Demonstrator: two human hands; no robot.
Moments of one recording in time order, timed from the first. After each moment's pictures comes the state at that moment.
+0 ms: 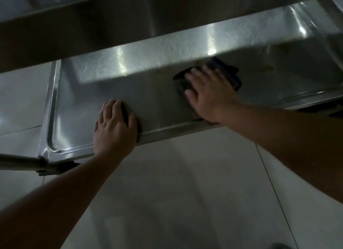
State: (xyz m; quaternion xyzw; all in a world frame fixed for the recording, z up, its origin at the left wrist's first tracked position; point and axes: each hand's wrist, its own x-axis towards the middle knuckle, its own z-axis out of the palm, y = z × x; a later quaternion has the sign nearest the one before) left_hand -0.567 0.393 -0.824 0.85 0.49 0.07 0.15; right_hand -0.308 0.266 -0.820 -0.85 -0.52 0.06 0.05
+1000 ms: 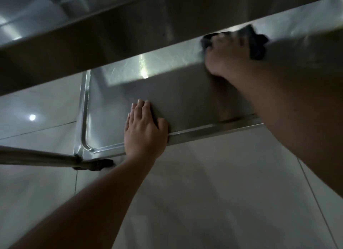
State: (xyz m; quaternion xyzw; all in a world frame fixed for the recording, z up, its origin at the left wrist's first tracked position) left_hand -0.570 0.388 -0.835 0.85 0.51 0.07 0.13; right_hand -0.268 0.383 -0.809 -0.92 -0.36 0.11 0.05
